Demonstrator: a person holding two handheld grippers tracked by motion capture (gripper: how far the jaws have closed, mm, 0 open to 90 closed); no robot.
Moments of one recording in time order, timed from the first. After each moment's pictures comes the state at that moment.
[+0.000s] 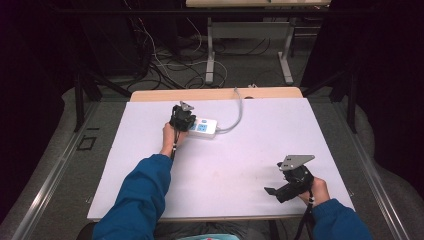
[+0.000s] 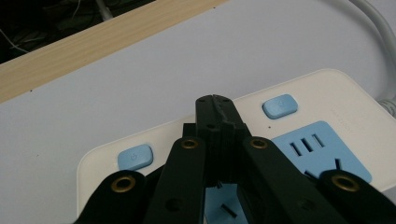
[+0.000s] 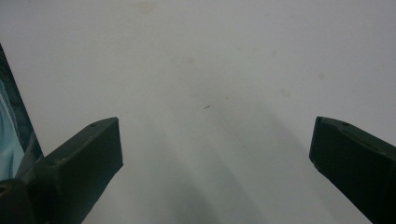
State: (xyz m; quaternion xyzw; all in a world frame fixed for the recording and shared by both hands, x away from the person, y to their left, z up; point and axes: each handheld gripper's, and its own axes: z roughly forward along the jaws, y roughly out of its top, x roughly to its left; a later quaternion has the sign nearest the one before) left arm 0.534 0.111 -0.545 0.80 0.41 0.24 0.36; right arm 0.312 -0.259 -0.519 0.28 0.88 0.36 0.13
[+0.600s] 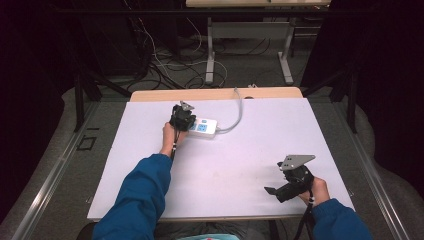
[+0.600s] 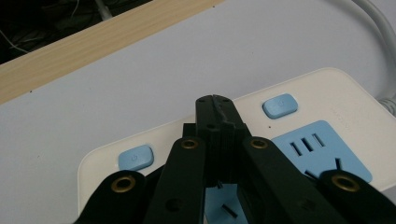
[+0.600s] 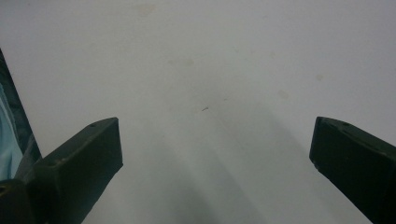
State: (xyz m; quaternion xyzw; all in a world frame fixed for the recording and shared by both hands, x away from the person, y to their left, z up) left arm 0.535 0.111 -0.544 0.81 0.41 0.24 0.35; right arm 0.313 -0.259 -0.519 0.28 0.88 0.36 0.14
